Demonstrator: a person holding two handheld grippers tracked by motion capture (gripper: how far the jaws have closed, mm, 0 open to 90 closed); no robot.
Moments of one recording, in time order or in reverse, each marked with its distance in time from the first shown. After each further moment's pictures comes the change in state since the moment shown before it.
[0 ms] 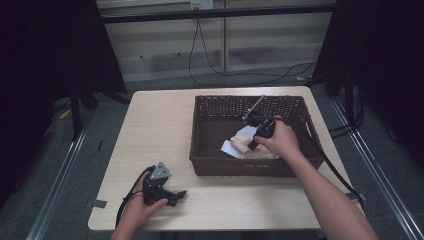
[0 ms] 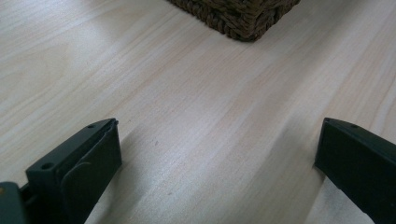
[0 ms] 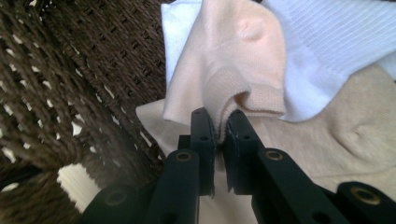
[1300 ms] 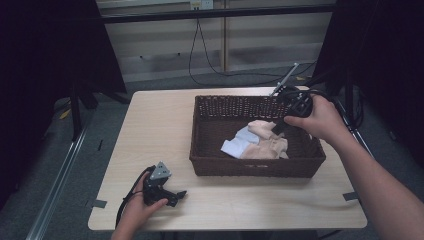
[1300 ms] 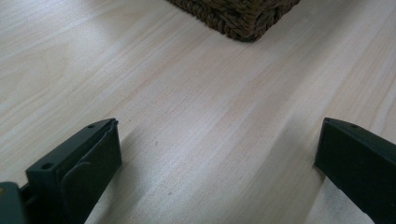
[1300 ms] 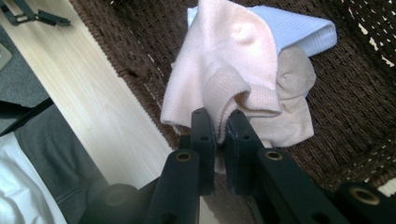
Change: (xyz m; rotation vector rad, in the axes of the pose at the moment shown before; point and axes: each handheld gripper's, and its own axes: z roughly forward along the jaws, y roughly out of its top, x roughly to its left) left arm 0.000 0.000 0.000 -0.008 0.004 -0.005; right arm 0.008 -0.025 -0.131 -0.022 0.005 -0.053
